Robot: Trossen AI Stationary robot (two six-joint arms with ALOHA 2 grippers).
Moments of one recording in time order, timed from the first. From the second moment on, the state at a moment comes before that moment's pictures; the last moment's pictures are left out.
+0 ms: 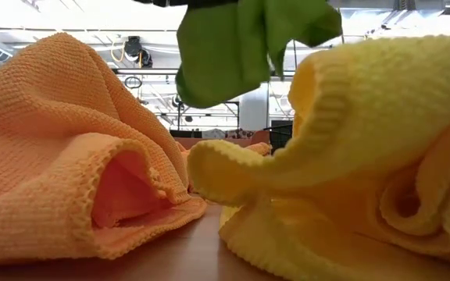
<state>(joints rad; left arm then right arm) -0.35 1.49 0.86 0.45 -0.43 0.58 0.48 1.45 1.04 -0.08 0.56 -0.01</state>
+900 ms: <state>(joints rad) -0.20 0.88 0.86 -0.66 -0.73 -0.29 0.53 1.38 1.04 -0.48 0.61 0.25</state>
